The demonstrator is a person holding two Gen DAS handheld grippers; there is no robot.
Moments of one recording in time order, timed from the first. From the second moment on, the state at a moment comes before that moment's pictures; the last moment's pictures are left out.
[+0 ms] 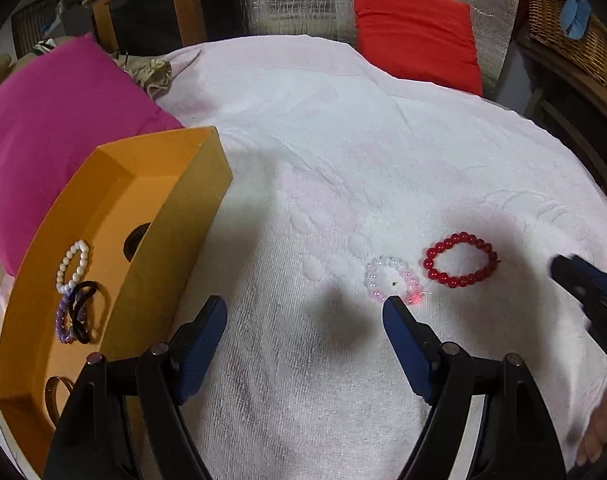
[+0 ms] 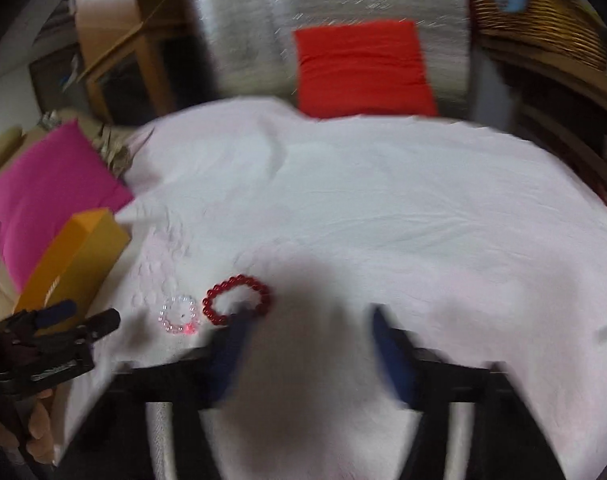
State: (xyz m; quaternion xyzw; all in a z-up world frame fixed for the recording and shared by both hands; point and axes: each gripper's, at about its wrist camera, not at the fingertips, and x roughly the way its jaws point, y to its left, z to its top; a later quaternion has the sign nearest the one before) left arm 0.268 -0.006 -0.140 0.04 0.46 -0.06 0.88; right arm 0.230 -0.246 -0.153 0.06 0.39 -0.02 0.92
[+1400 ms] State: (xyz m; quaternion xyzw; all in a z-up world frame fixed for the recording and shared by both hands) left arm 0.287 -0.031 -0.164 0.08 0.47 -0.10 0.87; right arm 0.231 -0.333 -0.174 0.19 0.46 -0.05 0.86
